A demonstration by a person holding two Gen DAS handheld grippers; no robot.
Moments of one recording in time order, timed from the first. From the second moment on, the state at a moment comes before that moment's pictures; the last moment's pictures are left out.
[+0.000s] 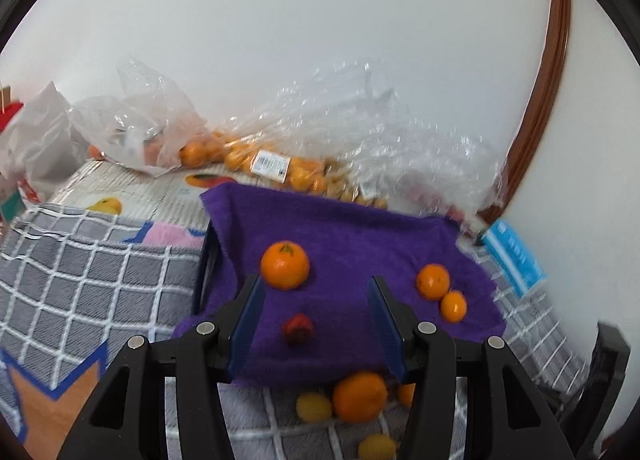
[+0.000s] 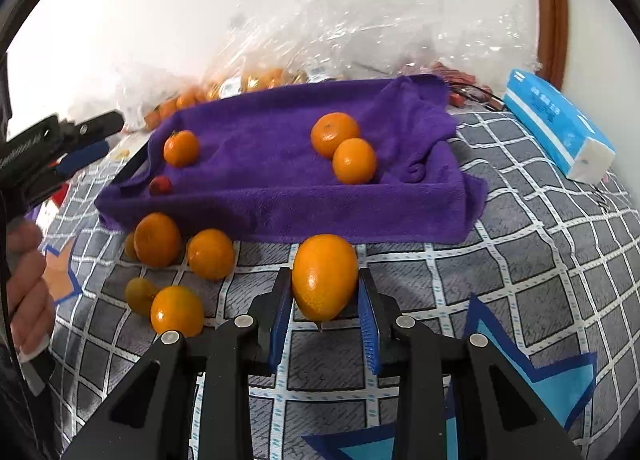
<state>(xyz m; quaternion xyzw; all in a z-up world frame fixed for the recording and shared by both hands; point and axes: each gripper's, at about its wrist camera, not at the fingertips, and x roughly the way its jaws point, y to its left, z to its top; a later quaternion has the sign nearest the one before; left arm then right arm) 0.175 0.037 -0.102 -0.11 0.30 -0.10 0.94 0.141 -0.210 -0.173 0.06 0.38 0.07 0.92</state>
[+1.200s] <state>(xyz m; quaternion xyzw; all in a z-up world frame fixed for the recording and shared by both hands) 0.140 0.048 -0.150 -0.07 0.41 -0.13 0.90 0.141 -0.212 -0.173 0.07 0.38 0.07 0.92</state>
